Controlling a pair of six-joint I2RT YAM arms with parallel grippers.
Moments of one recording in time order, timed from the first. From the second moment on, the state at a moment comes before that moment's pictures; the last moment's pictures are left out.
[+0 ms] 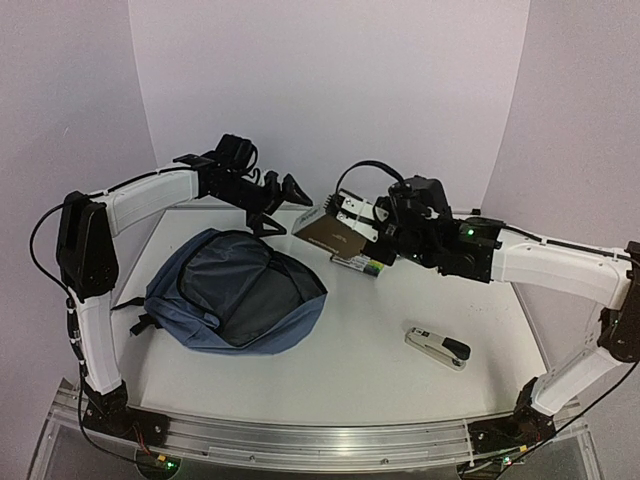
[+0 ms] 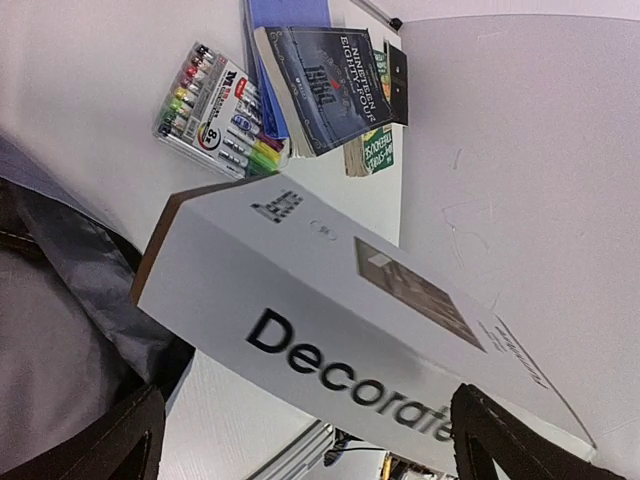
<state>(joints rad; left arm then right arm) -0.53 1.97 1.81 -0.60 0.65 -0.86 0.94 1.49 1.25 -0.21 0.42 -0.72</state>
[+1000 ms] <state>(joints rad) -0.52 1.91 1.72 -0.16 0.64 -1.29 1.05 1.60 1.12 0.47 0.59 -1.21</state>
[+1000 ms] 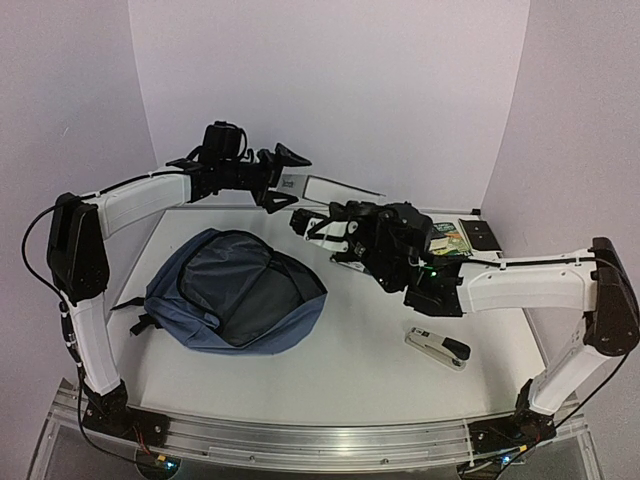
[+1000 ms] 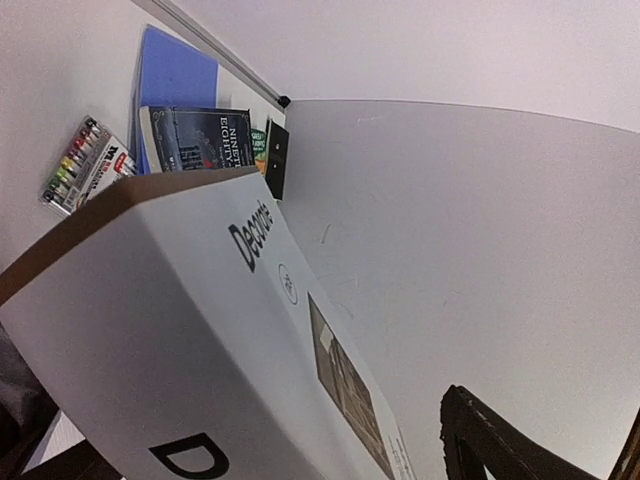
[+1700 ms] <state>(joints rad) -0.44 1.91 1.67 -0.01 0.75 -1.26 1.07 1.56 0.97 0.50 0.55 -1.33</state>
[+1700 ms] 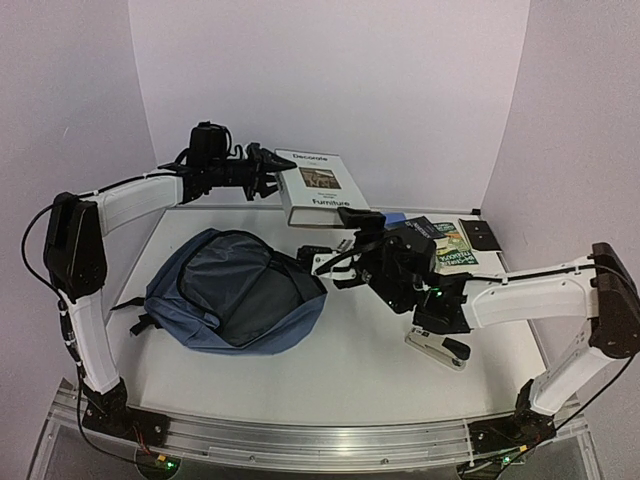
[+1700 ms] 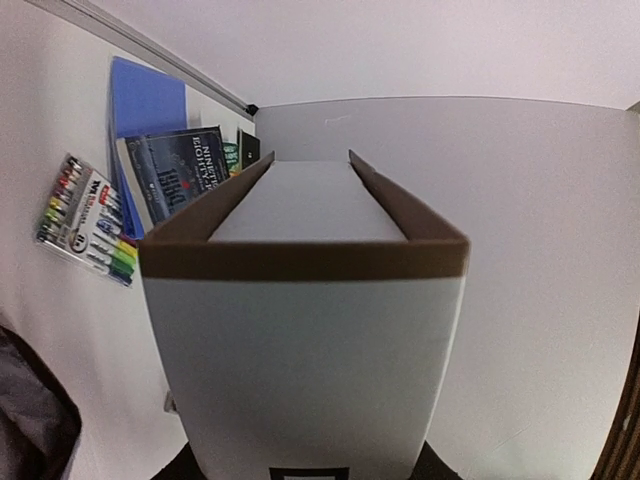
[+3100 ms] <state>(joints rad) -0.75 1.75 1.76 -1.02 1.02 -0.01 0.57 1.79 1.82 -1.39 -0.95 -0.55</state>
